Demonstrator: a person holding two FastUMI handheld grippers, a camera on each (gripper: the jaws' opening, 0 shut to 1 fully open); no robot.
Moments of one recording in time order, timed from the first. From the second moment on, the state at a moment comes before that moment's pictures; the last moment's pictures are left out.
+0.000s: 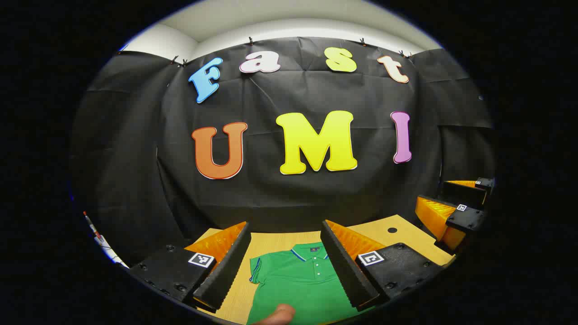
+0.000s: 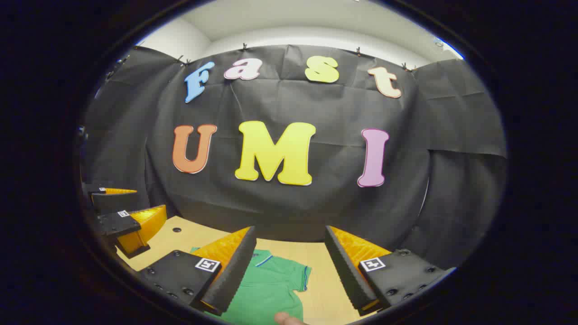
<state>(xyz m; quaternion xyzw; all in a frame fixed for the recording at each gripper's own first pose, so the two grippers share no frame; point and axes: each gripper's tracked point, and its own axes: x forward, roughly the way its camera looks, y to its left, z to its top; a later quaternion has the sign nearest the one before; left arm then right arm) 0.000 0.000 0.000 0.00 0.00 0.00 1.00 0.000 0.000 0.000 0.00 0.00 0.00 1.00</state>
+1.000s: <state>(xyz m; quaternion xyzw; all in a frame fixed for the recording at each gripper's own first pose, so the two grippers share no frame) 0.006 -0.016 -0.014 0.00 0.01 -0.01 1.00 0.009 -0.017 -0.027 0.01 0.03 -0.01 1.00</state>
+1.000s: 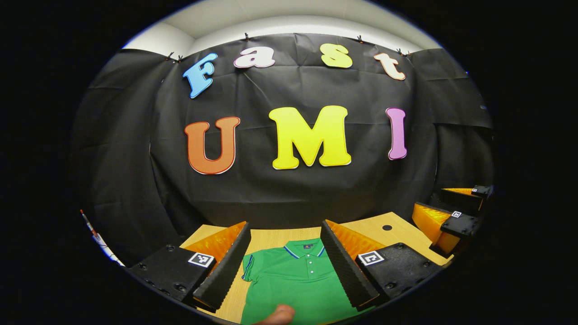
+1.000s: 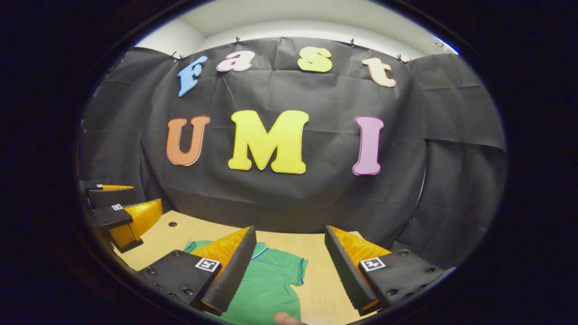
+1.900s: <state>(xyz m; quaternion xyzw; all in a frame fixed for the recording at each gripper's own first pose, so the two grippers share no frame) 0.021 -0.026 -0.037 0.02 0.04 0.00 1.00 0.095 -0.047 -0.208 0.03 0.22 -0.04 0.97</state>
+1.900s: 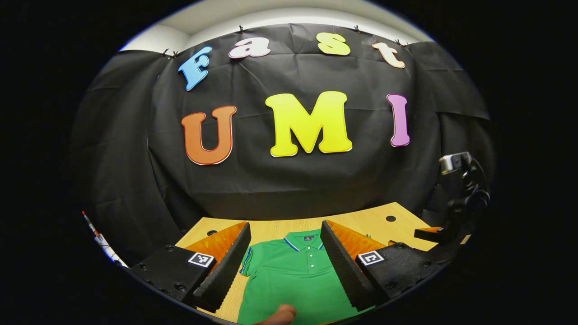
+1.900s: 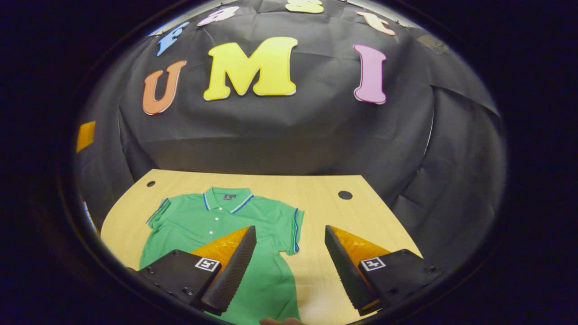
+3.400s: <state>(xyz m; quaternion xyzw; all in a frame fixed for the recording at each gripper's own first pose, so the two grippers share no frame) -0.014 -0.014 -0.106 0.04 0.15 0.07 0.99 0.205 -0.060 -0.363 0.04 0.35 -0.04 0.93</state>
